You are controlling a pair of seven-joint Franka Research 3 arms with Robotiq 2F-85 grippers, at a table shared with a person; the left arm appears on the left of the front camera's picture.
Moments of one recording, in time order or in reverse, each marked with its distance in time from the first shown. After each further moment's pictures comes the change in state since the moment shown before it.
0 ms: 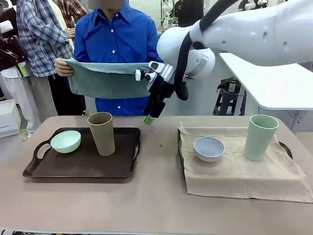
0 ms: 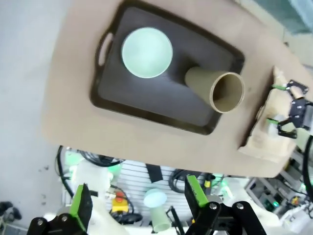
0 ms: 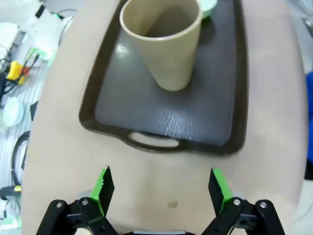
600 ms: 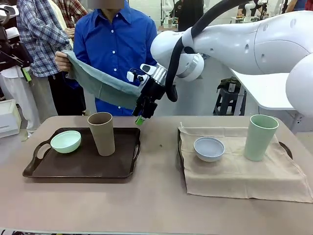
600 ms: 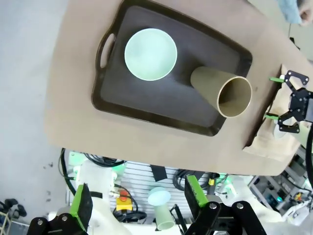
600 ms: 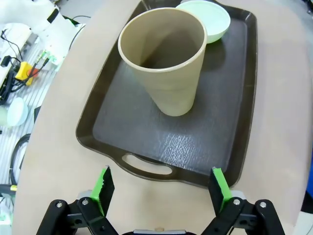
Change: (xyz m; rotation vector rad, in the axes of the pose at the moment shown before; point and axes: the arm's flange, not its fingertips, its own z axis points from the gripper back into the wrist) left arm 0.018 -0.003 -0.011 0.013 0.029 -0.017; right arm 0.015 -0.024 -0.020 0.065 -0.065 0.069
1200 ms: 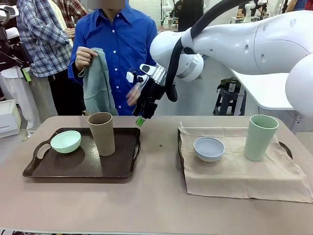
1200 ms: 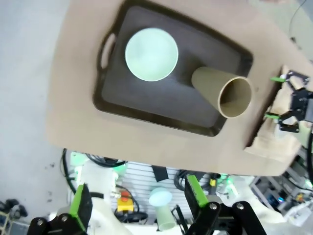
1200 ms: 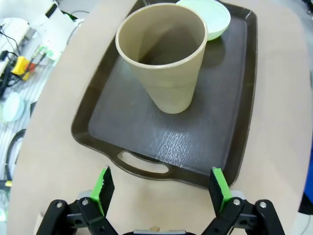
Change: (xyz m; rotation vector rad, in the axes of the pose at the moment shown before) left arm -0.001 -0.001 -0.003 0.010 -0.006 -0.006; right arm 0.001 -0.001 -0.008 -0.014 0.028 0.027
